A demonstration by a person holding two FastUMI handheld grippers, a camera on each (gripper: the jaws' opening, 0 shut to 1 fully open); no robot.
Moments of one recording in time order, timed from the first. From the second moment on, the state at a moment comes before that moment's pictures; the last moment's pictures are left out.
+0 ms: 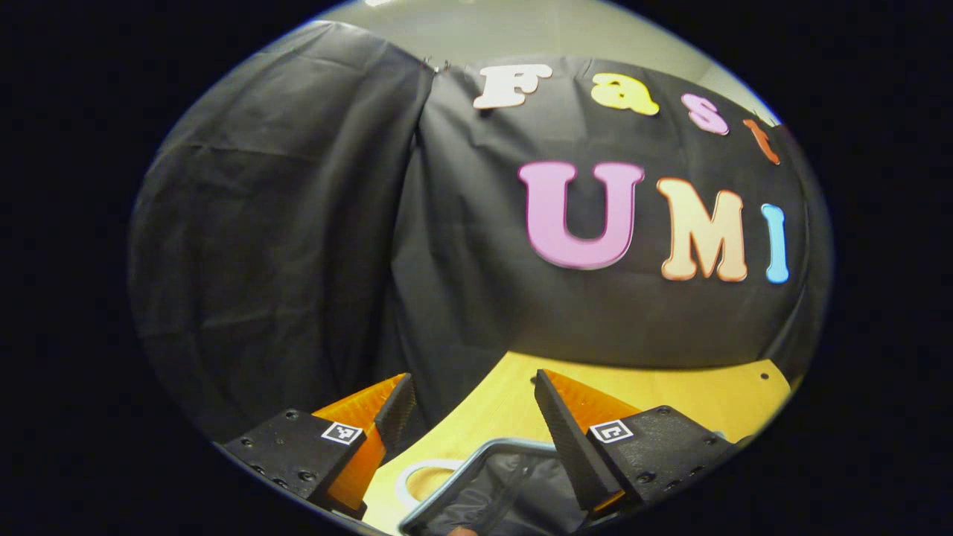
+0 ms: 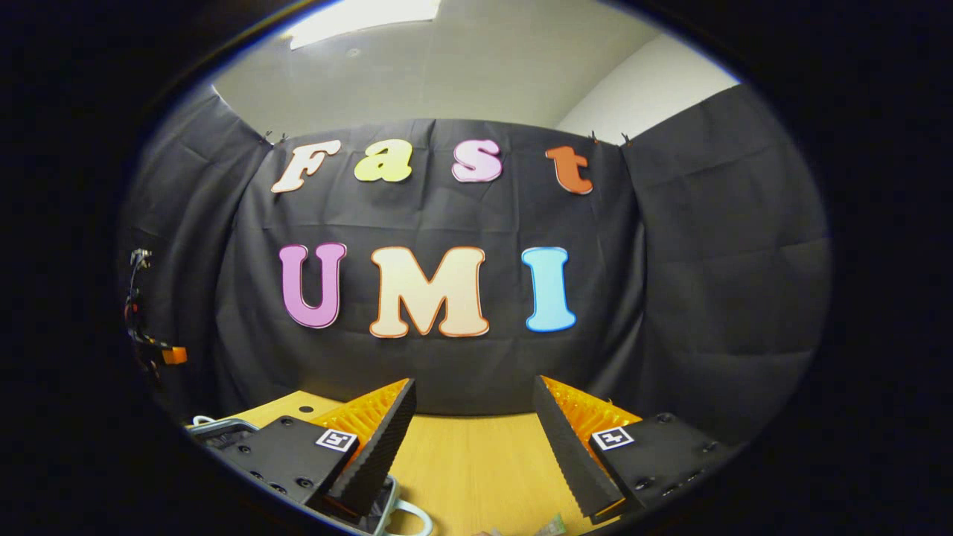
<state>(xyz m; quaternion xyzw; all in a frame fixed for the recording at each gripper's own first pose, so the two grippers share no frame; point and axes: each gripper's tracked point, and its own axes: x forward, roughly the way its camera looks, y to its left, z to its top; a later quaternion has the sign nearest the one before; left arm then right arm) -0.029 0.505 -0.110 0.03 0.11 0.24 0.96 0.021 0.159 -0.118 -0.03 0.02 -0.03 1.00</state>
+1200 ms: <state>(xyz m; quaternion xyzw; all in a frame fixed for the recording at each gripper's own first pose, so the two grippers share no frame) -0.007 0.088 -0.111 0.02 0.08 0.03 1.00 0.004 0.009 -0.129 0.02 0.02 0.01 1.00</state>
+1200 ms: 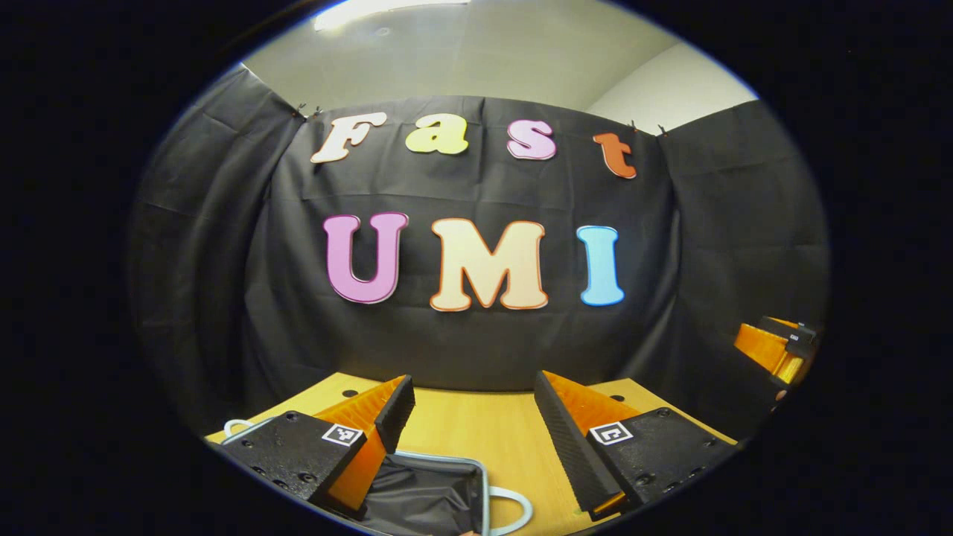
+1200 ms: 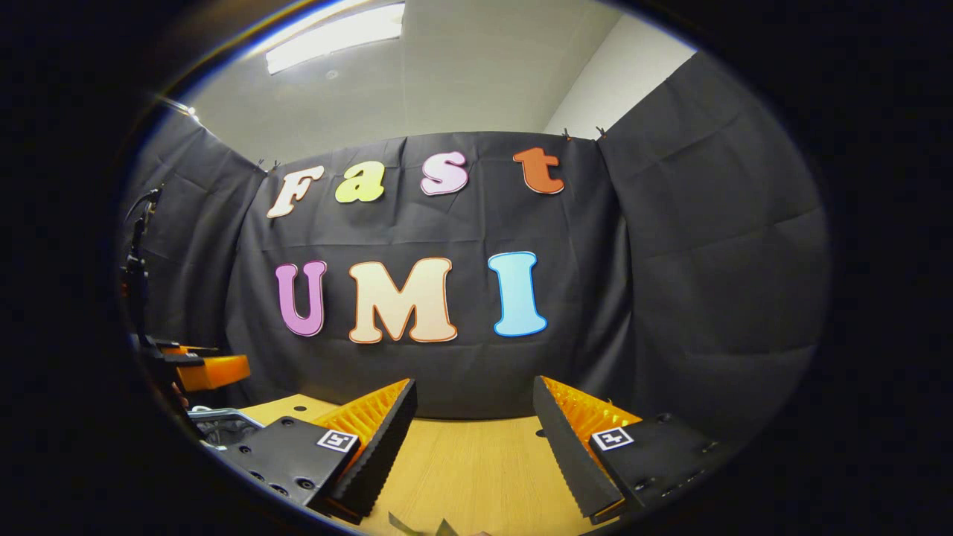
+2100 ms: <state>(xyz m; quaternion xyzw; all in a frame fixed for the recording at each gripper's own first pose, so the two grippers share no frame) -0.062 -0.048 -0.352 0.00 0.27 -0.05 0.96 -0.021 -0.031 -0.154 -0.02 0.06 0.05 1.00</state>
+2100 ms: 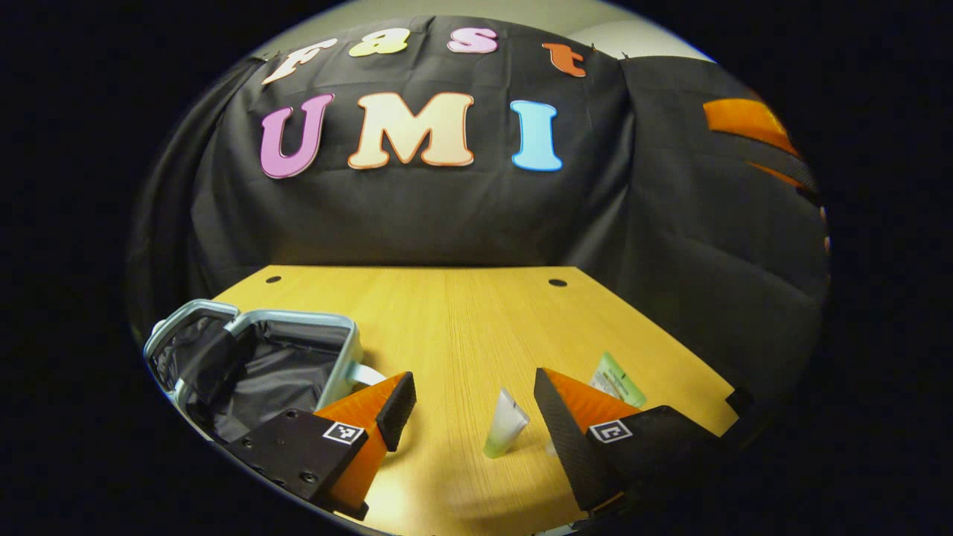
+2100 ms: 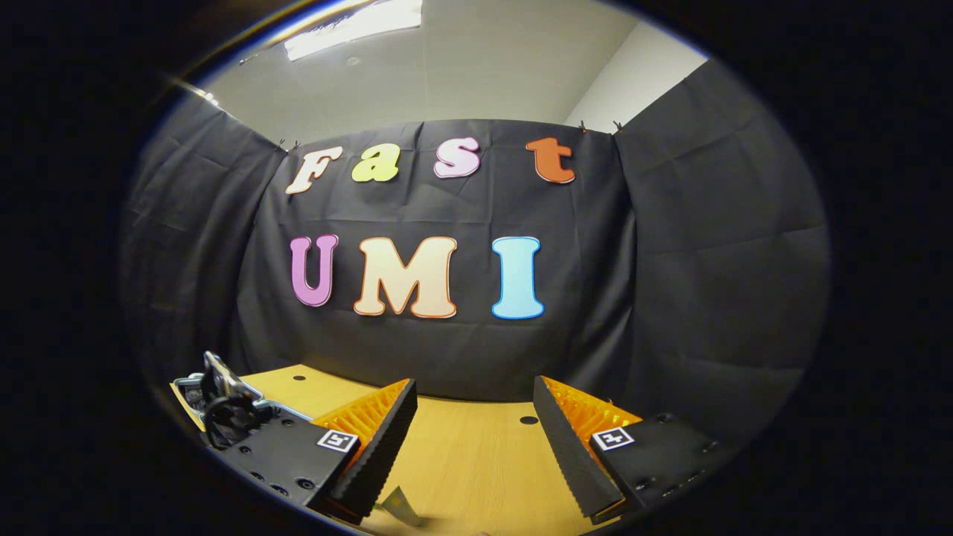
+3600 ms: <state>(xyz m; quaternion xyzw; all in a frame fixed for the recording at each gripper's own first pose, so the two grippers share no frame) -0.084 0.021 -0.253 0.03 0.29 -0.04 0.96 -0.082 0.037 -0.378 -0.01 0.24 0.10 0.97</state>
